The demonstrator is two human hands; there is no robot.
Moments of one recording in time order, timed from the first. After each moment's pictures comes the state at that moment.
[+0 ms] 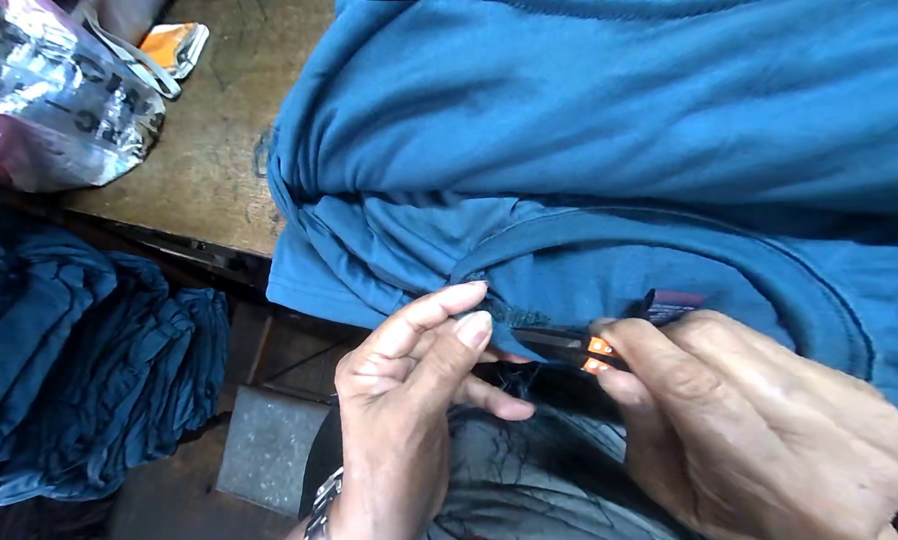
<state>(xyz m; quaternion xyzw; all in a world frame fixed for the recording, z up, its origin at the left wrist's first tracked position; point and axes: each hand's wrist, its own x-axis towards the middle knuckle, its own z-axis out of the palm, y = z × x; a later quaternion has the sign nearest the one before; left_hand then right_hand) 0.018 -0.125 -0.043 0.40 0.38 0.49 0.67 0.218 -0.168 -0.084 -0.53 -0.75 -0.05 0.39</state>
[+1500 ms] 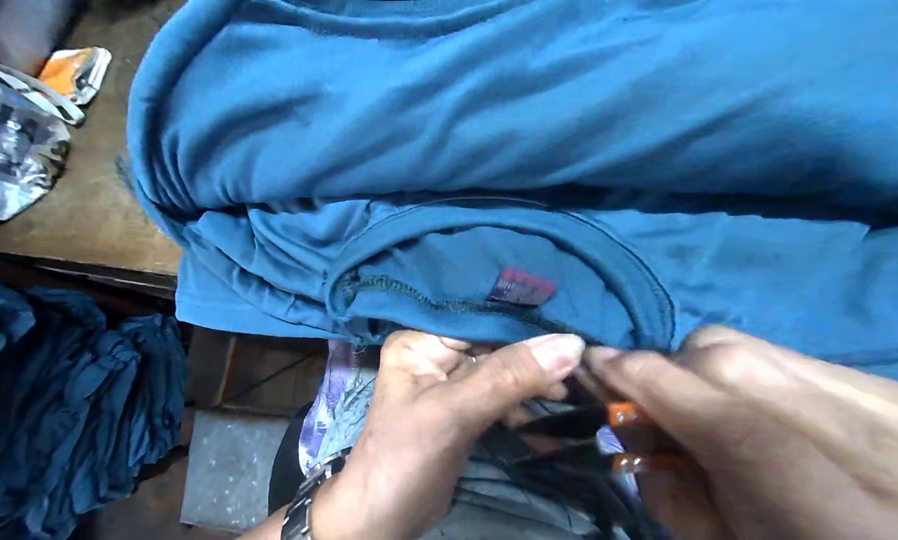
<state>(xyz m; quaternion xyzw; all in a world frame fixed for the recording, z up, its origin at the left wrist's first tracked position) 0.076 -0.138 -0.040 0.42 0.35 0.29 0.79 0.269 -0.222 -0.070 -0.55 -0.74 -0.01 0.38</state>
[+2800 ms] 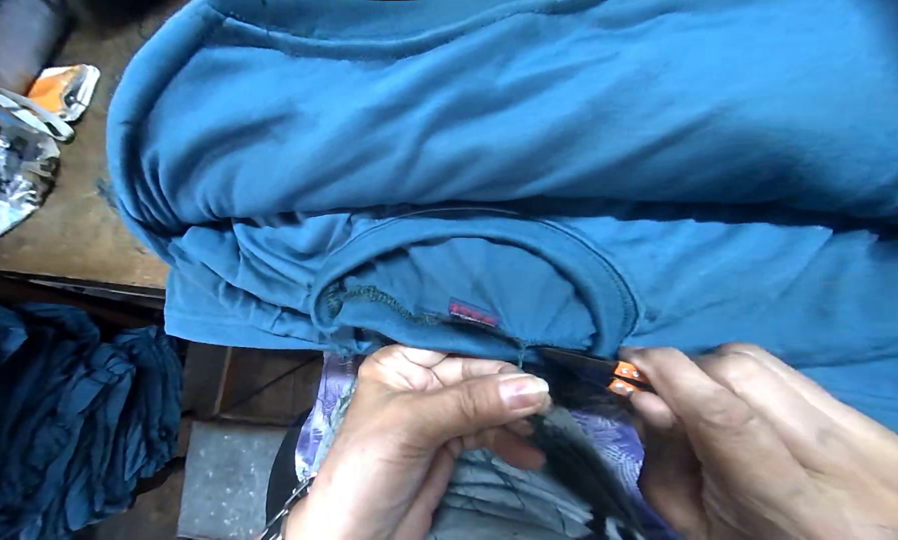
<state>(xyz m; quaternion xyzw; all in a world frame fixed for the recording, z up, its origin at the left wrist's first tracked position) 0.069 -0.138 -0.039 0.26 0.35 0.27 0.86 0.280 -0.246 -0.106 -0.65 -0.67 -0.07 0.34</state>
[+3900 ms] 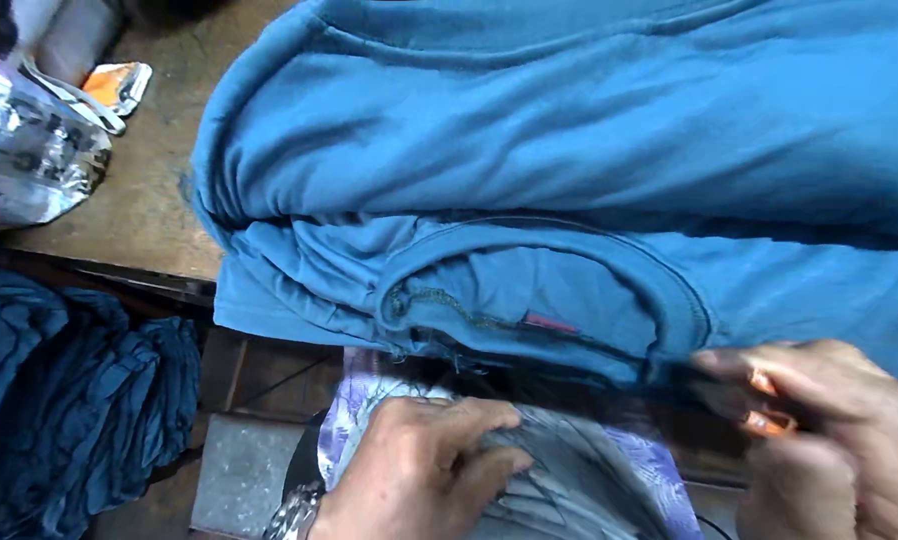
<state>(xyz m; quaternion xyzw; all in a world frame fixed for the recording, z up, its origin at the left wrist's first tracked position) 0.008 -0.151 -0.078 0.79 0.33 0.17 0.48 0.289 -0.245 -0.100 -0.64 -0.66 0.08 0.40</state>
